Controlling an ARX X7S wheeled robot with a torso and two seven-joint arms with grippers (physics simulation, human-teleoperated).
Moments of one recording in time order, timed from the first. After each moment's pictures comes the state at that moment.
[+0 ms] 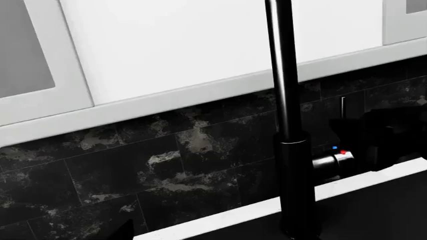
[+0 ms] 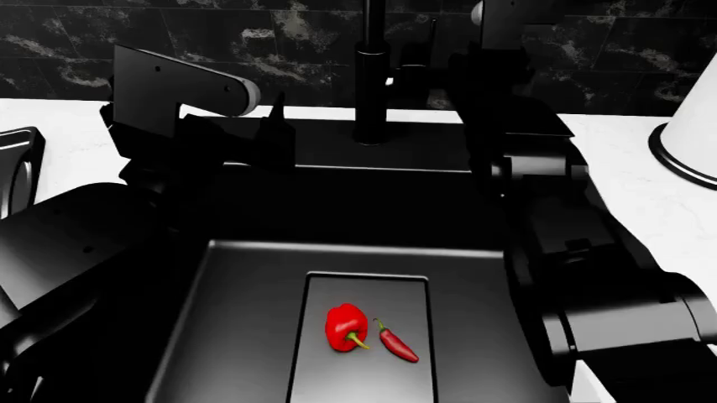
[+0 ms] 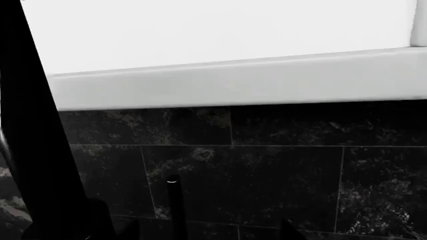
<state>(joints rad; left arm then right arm) -1.00 -0.63 0.54 0.35 -0.91 -0.71 -0.47 1.49 0.00 -0.23 1.31 0.32 0.07 -0.09</state>
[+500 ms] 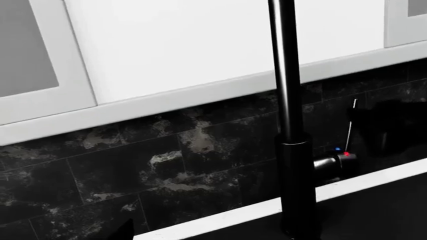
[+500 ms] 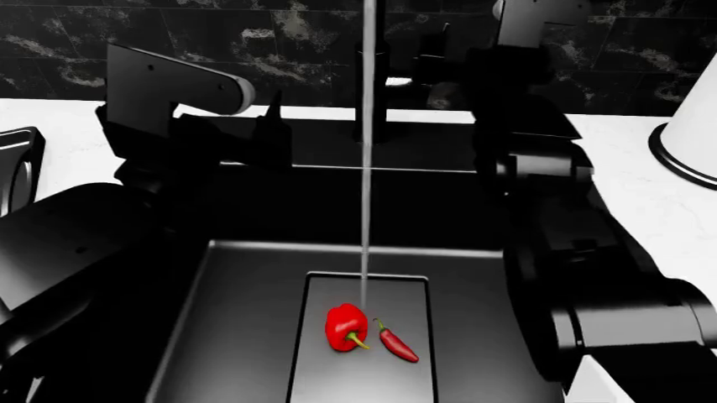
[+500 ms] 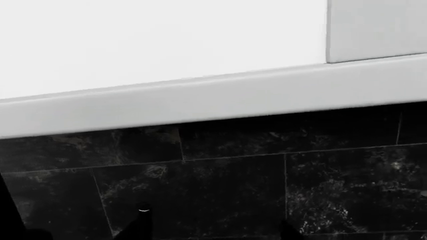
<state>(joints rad) -1.00 -0.63 0.53 0.35 -0.92 -0.71 -0.47 1.49 0.01 -0.10 1.31 0.22 0.04 0.00</state>
